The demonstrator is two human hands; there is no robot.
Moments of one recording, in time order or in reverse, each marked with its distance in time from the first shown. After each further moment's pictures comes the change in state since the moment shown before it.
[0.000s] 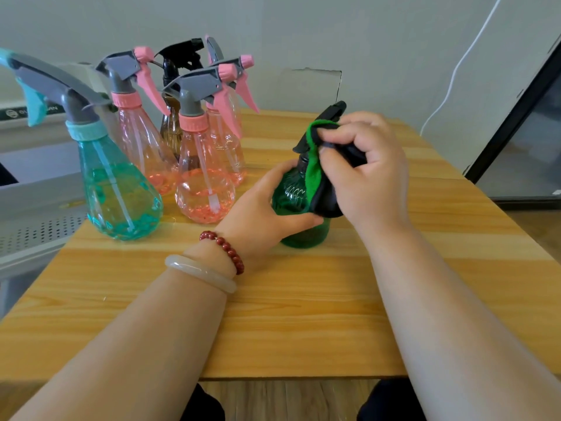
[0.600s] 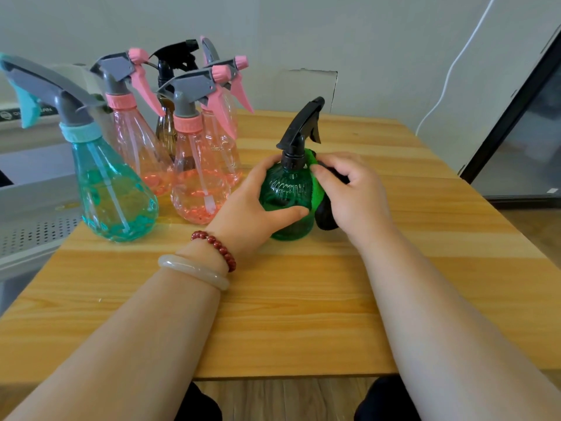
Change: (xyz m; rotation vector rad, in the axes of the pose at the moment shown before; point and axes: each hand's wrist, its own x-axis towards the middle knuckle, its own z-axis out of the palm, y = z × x) left_hand 0.002 -0.005 -0.003 -0.032 0.065 -0.036; right_hand -0.013 0.027 0.001 -0.008 -0.213 0.401
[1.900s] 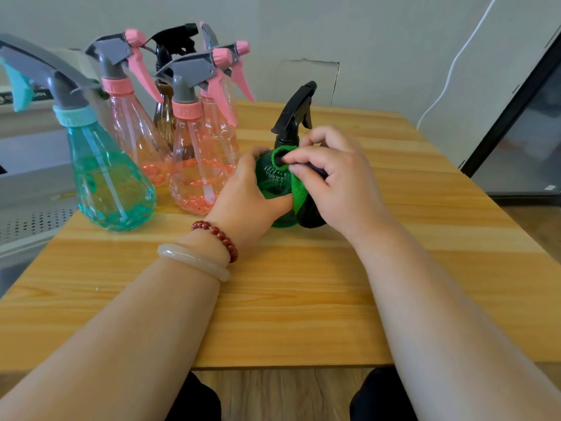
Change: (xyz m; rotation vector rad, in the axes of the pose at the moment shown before) left_hand 0.001 0.001 0.002 0.086 0.127 -0.008; right_hand -0.005 -0.020 0.004 -0.308 -0.104 -0.466
